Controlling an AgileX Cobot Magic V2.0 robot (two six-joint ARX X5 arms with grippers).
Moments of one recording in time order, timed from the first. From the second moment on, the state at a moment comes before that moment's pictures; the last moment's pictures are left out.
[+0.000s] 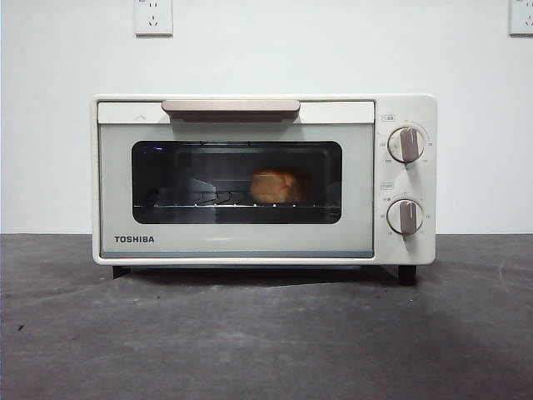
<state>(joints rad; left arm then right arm) 0.02 0.00 0.03 -0.17 0.13 0.12 0.04 0.30 0.37 -0.05 -0.18 0.01</state>
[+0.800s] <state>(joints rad) 0.02 0.00 0.03 -0.17 0.13 0.12 0.02 0.01 0.03 0.01 -0.15 0.02</state>
